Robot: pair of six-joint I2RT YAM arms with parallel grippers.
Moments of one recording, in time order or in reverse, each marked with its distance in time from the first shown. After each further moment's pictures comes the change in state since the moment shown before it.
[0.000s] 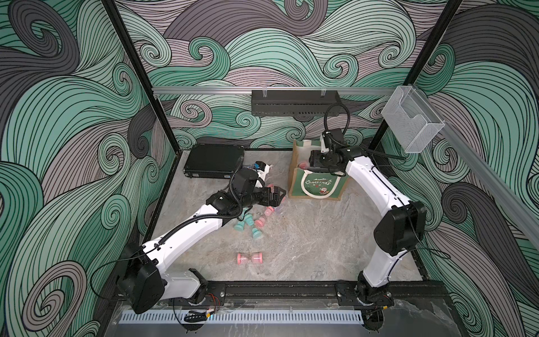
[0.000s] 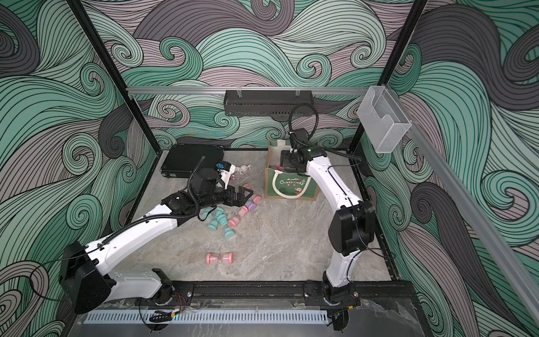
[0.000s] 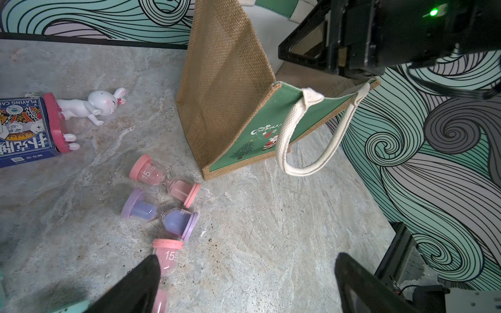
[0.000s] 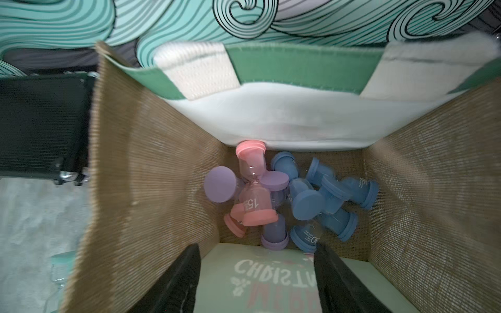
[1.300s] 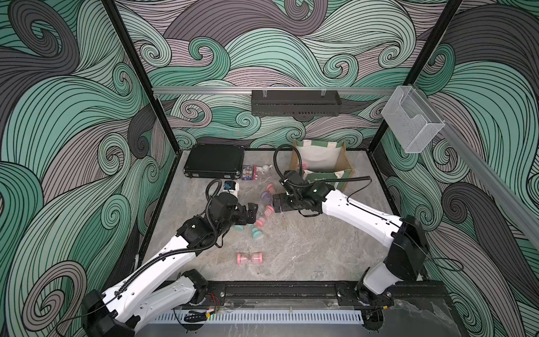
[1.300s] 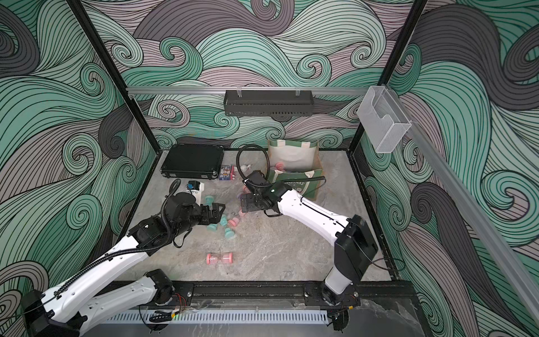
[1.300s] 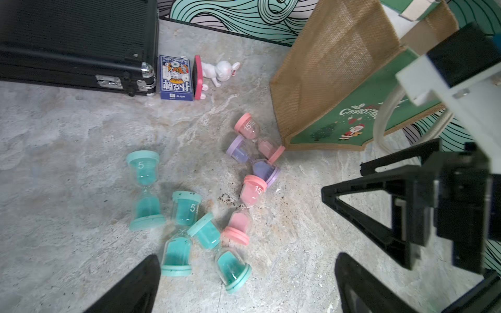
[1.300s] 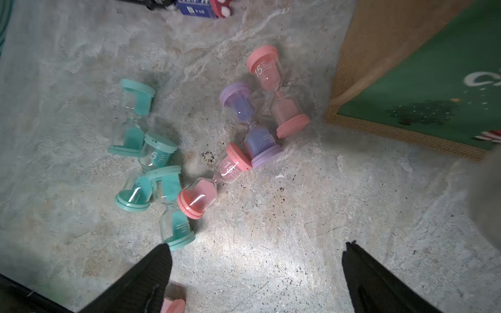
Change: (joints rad) left arm 0.000 -0.399 -0.267 -0.238 -0.332 -0.127; right arm 0.513 -0.113 -0.375 0.045 0.071 0.256
